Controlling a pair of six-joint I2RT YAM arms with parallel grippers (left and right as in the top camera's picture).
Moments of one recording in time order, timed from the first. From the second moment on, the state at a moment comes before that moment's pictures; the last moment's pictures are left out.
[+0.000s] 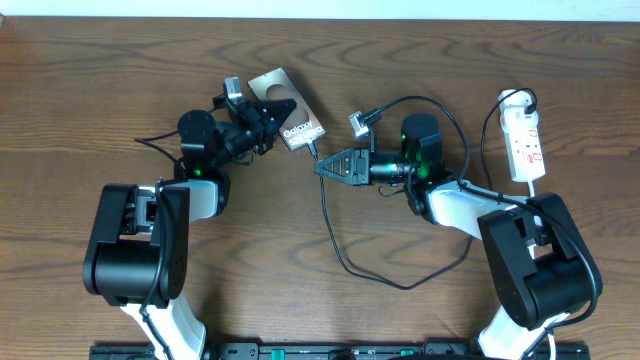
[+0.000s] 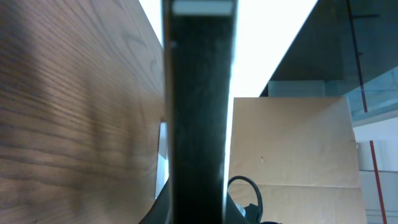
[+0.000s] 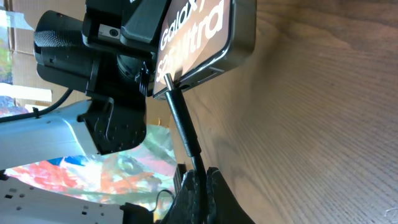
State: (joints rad) left arm -0.08 1.91 0.76 1.08 0.83 -1.48; right arm 0.37 1.86 0.82 0.66 -1.10 0.90
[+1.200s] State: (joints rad) left arm -0.08 1.91 0.76 1.10 0.83 -1.48; right arm 0.34 1.86 0.82 0.65 -1.19 0.93
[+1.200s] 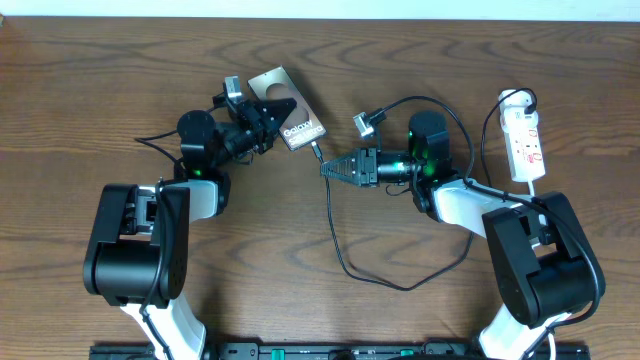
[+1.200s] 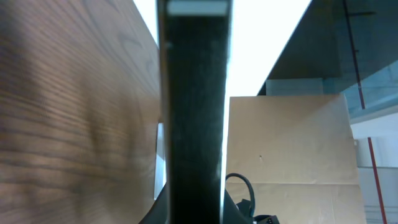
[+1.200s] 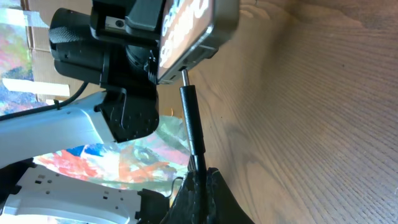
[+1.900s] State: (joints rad) left arm -0.08 1.91 0.76 1.11 0.83 -1.48; right arm 0.36 1.86 0.82 0.66 -1.18 0.93
